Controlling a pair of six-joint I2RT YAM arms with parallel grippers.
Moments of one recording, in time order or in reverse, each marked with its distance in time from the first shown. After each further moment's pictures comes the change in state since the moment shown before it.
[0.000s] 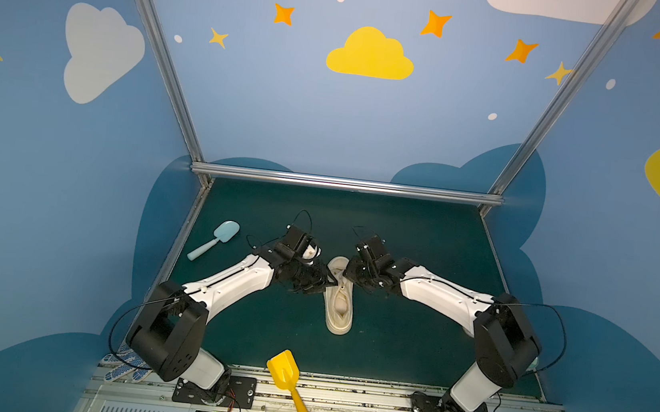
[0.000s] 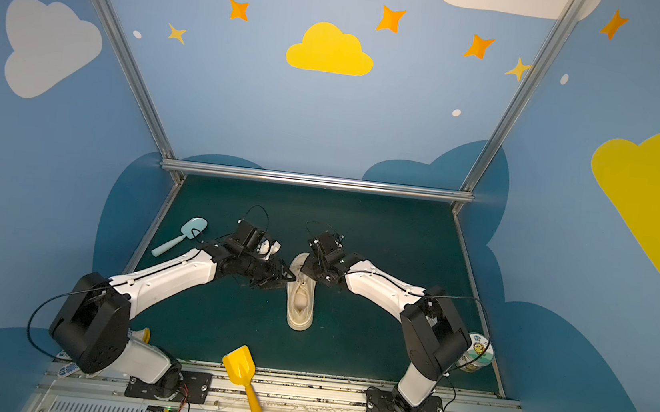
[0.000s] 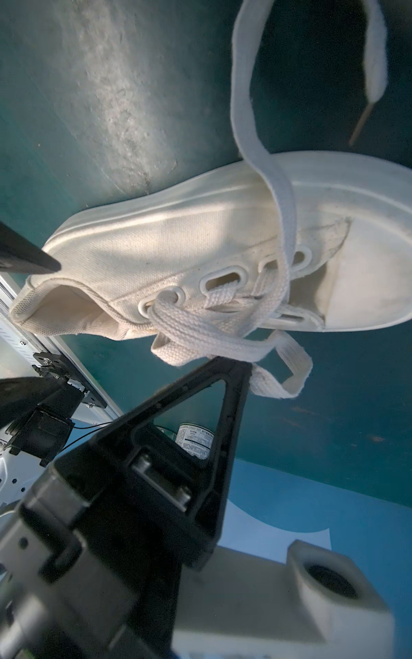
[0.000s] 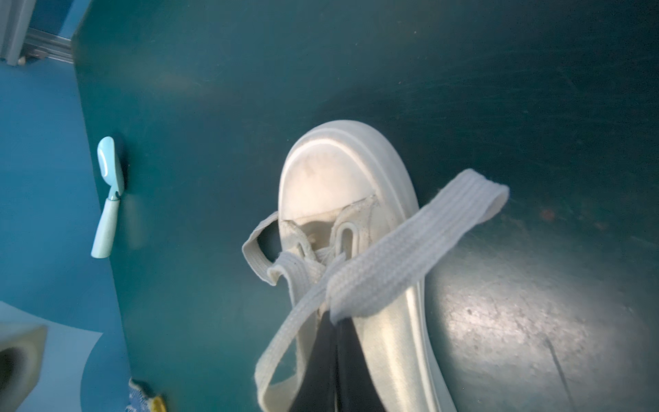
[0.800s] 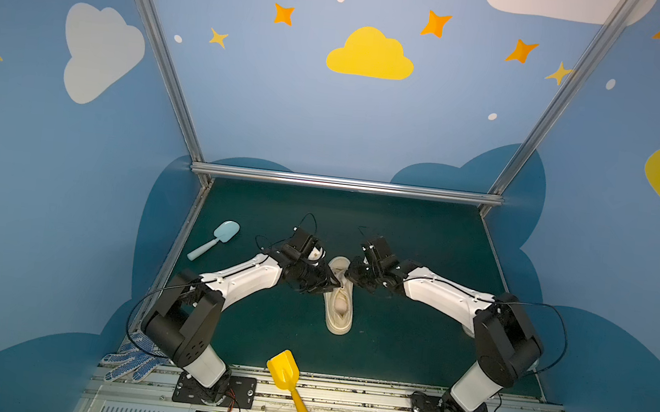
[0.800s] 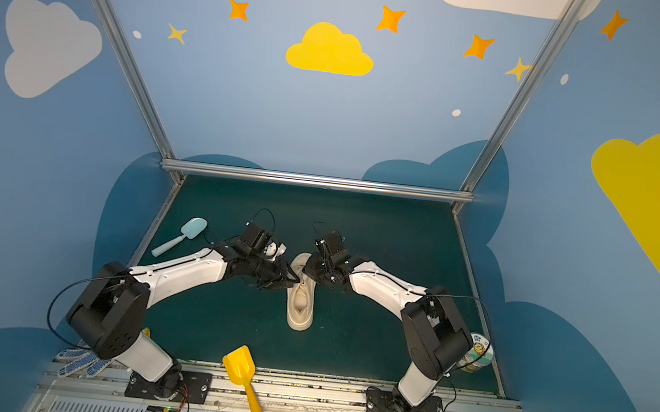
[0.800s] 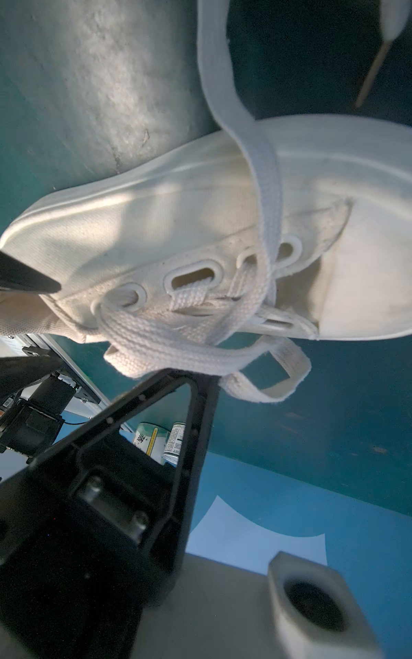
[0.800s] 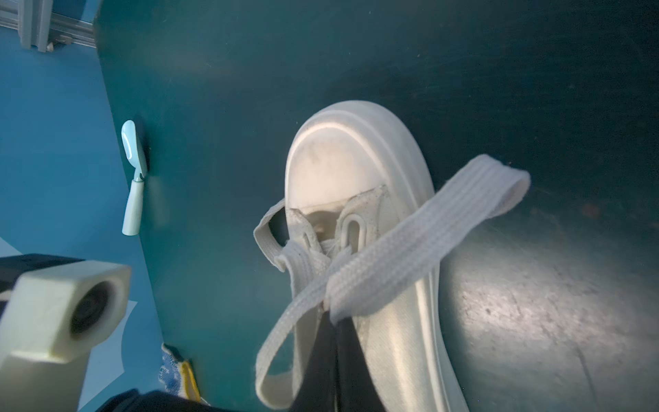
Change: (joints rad) left arm -0.014 0.091 0.000 0.100 0.020 -0.047; right arm -0.050 -0.005 -0.048 0.065 -0.142 0.001
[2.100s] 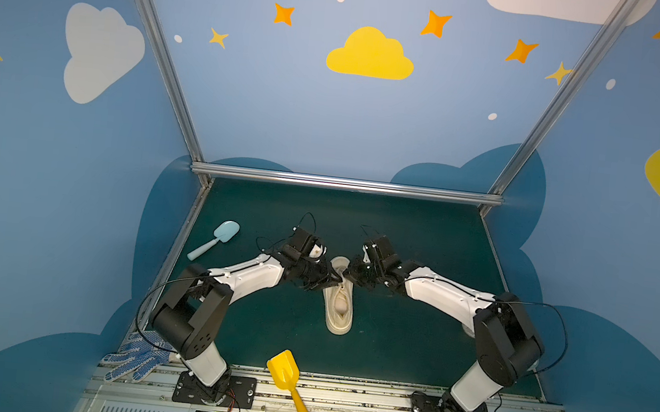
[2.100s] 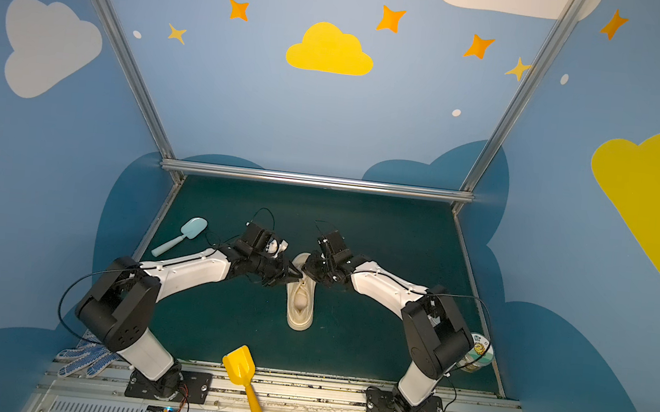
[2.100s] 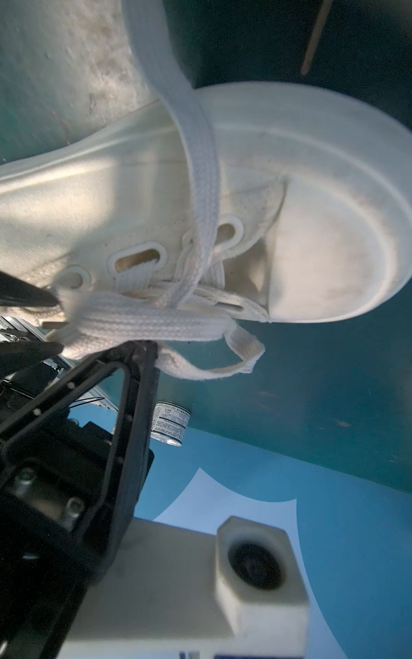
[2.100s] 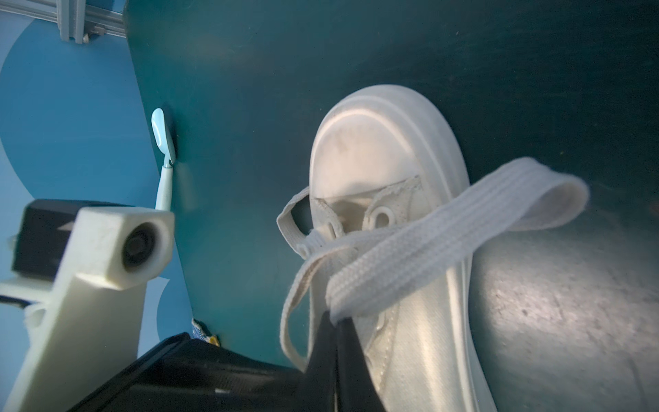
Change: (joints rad) left arm 0.016 0.050 -0.020 0.162 0.023 -0.076; right arm -0.016 0.000 -0.010 0.048 -0.091 0.012
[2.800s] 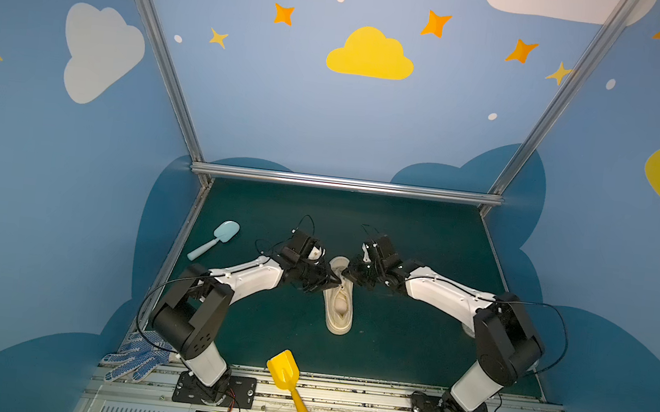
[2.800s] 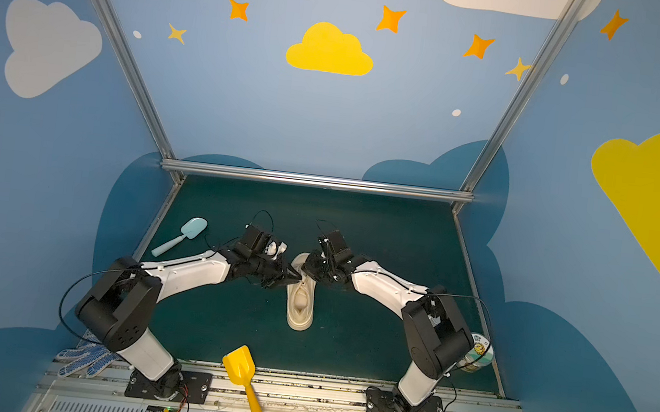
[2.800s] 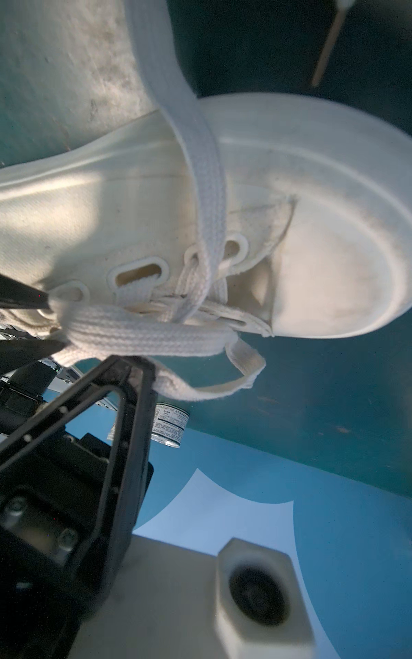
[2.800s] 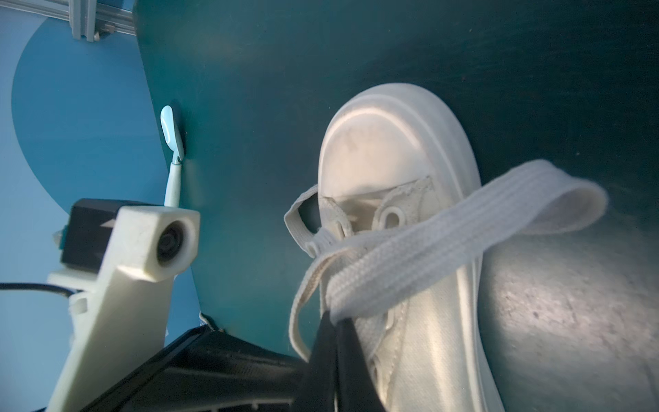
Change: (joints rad) left arm 0.002 0.000 -0.032 0.028 0.002 -0.018; right arm -0.006 0.000 0.000 0.012 -0.021 0.000
